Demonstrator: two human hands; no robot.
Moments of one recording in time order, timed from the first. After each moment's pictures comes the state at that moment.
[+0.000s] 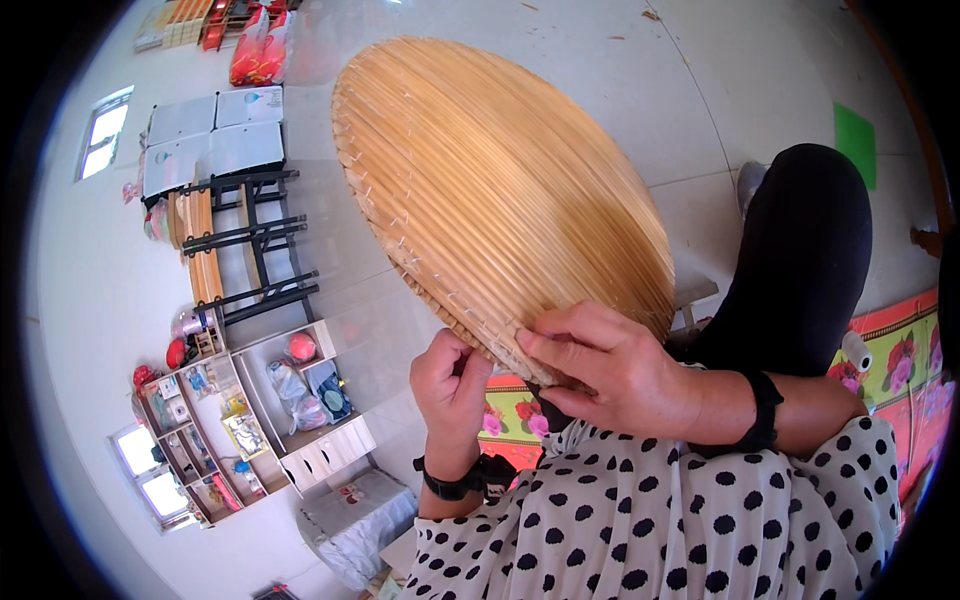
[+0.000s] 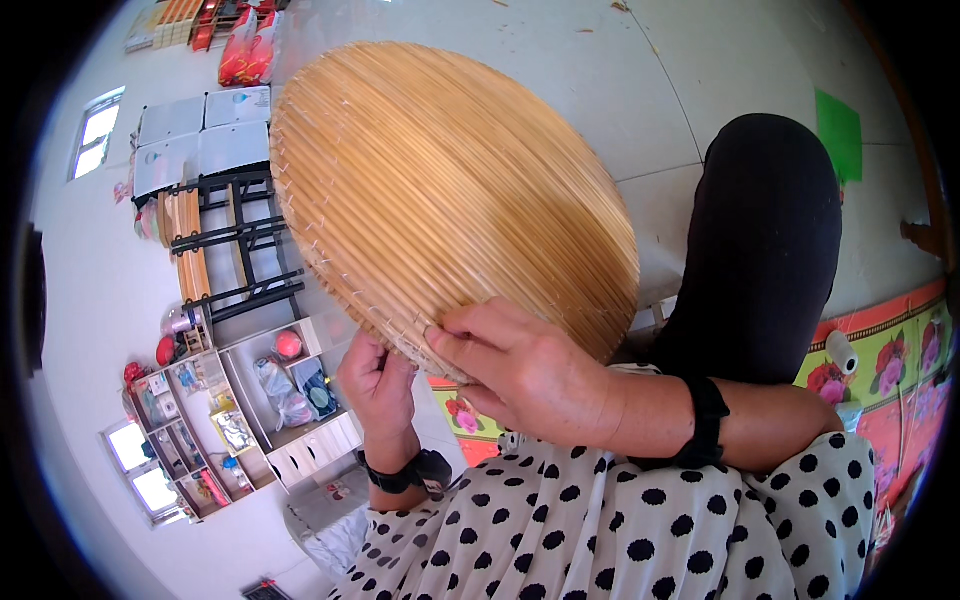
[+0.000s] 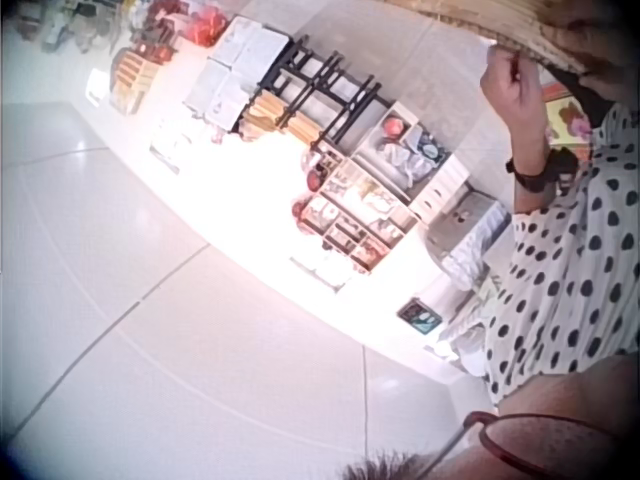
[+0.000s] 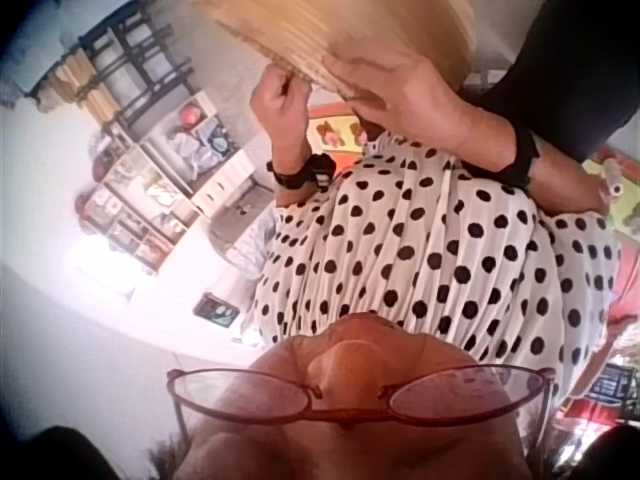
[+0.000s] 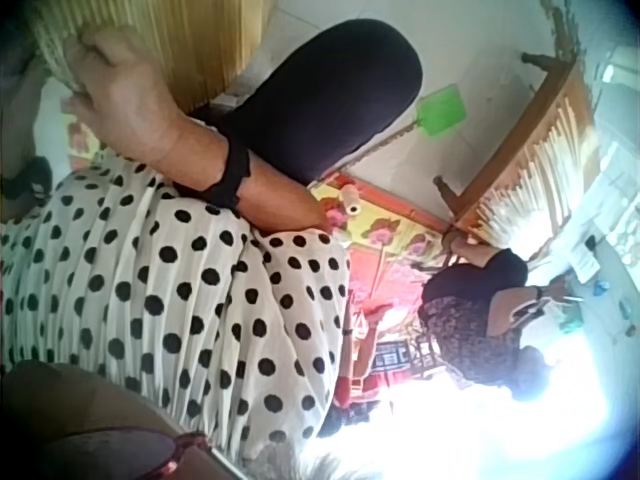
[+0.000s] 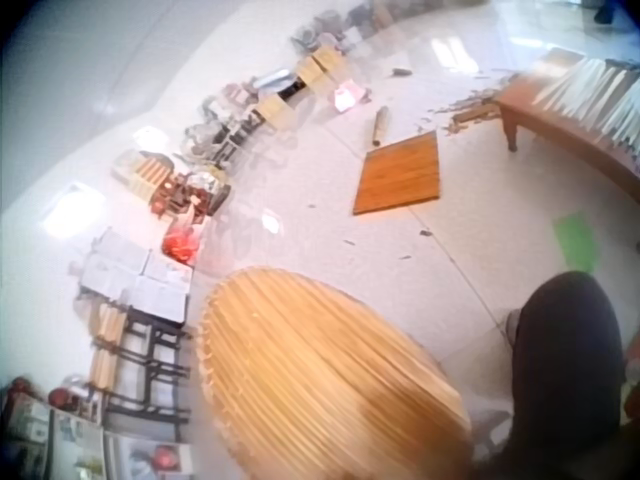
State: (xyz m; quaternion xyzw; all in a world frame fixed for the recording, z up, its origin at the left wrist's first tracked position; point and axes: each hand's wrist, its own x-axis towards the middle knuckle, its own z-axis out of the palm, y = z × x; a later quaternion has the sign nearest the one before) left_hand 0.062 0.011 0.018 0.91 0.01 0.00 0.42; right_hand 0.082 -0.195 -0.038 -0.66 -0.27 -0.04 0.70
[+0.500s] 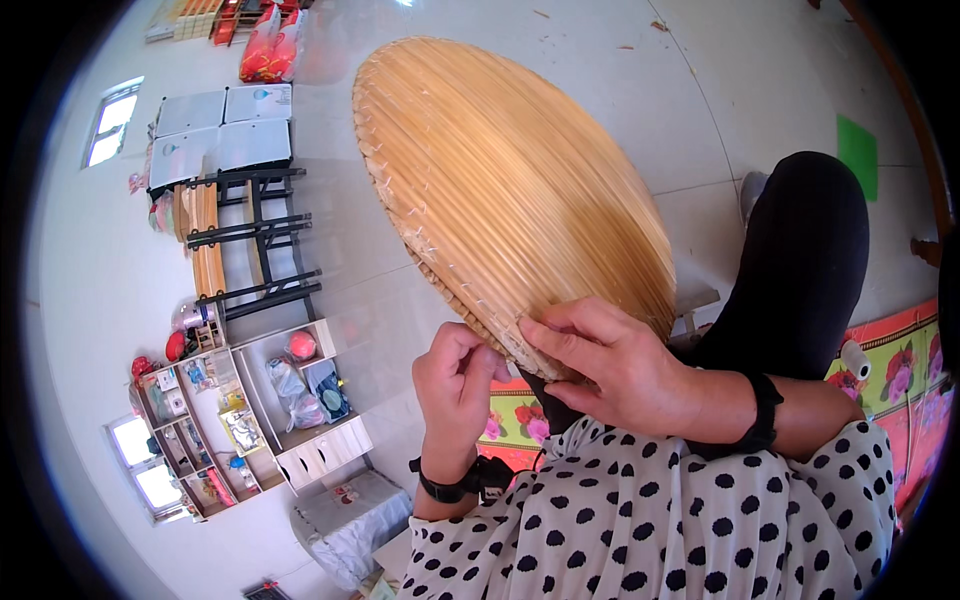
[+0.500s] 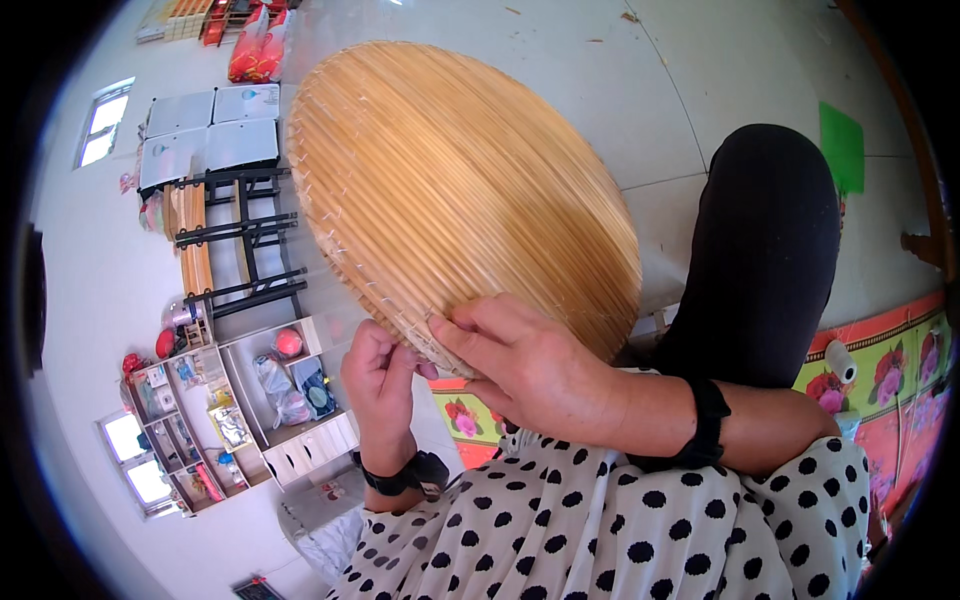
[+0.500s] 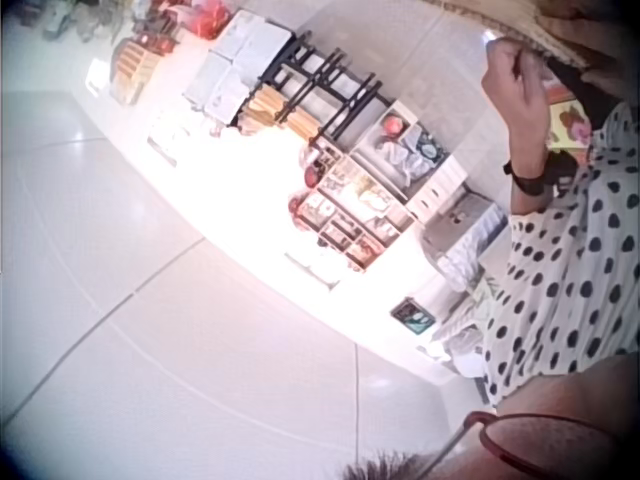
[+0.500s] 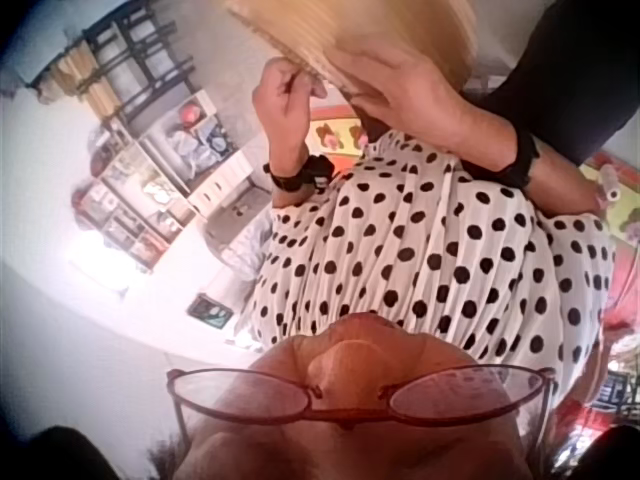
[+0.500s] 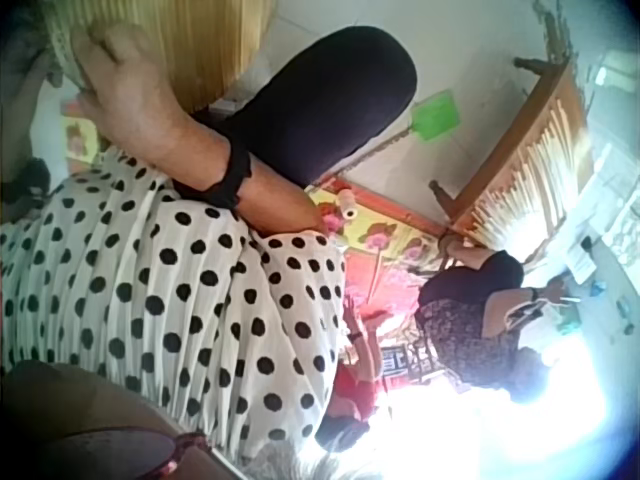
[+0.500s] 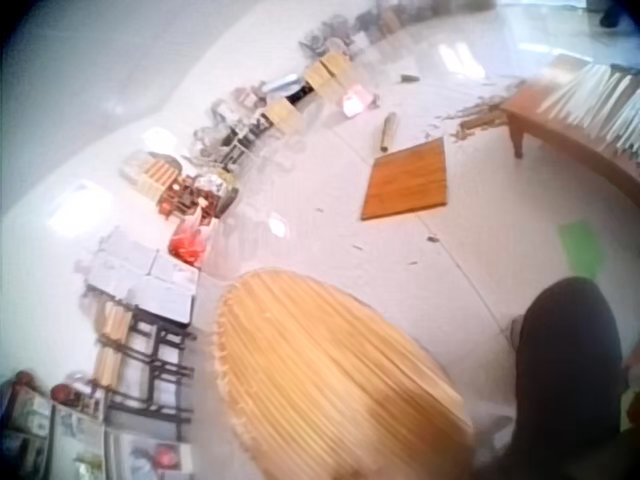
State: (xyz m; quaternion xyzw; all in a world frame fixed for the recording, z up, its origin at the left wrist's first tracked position) left_hand 0.065 -0.004 0.037 0.89 0.07 -0.05 0.46; right_hand 0.085 -0.198 -0.033 -0.66 -0.28 -0.02 0.70
